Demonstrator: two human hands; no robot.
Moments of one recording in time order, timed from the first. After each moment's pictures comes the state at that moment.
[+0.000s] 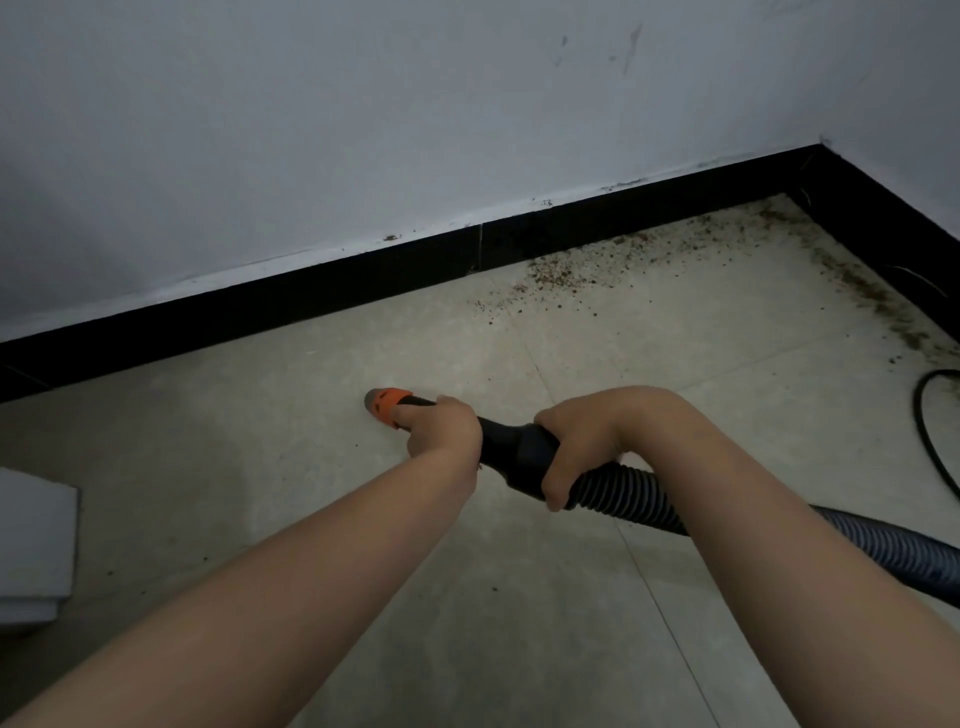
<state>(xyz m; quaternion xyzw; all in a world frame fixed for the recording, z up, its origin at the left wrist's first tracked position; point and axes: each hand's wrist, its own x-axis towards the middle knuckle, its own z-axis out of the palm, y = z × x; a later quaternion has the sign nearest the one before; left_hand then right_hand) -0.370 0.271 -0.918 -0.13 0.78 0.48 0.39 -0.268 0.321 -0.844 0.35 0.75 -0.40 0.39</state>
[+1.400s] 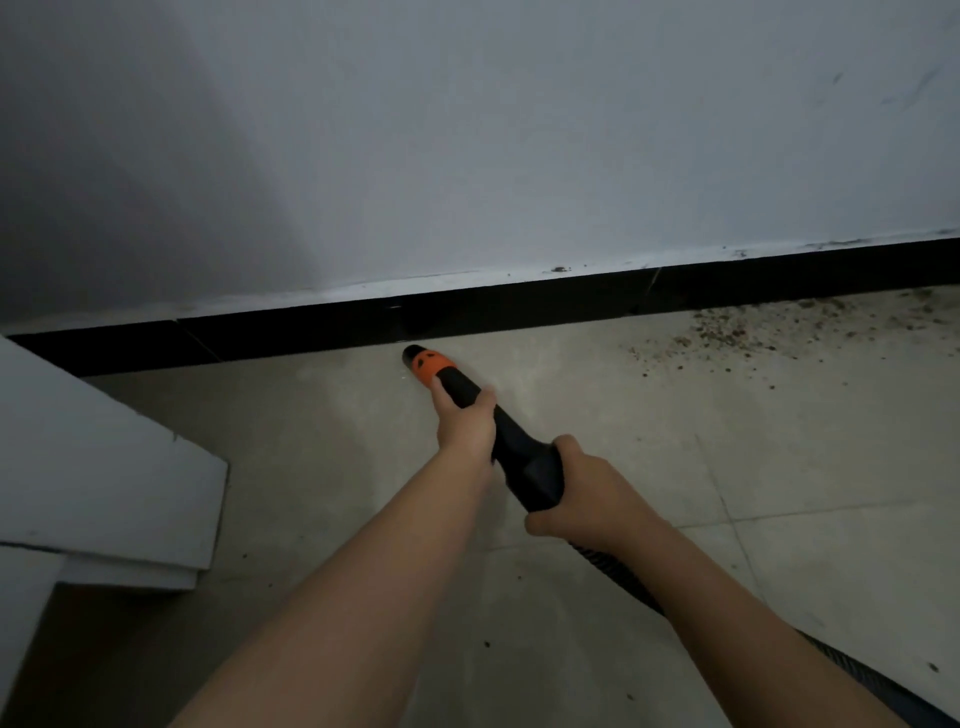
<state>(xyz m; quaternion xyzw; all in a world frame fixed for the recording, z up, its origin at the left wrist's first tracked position) -0.504 0.238 -0.923 -0.09 0.72 0.56 0.40 -0.383 0.273 -0.923 0.35 0.83 -0.42 0.12</state>
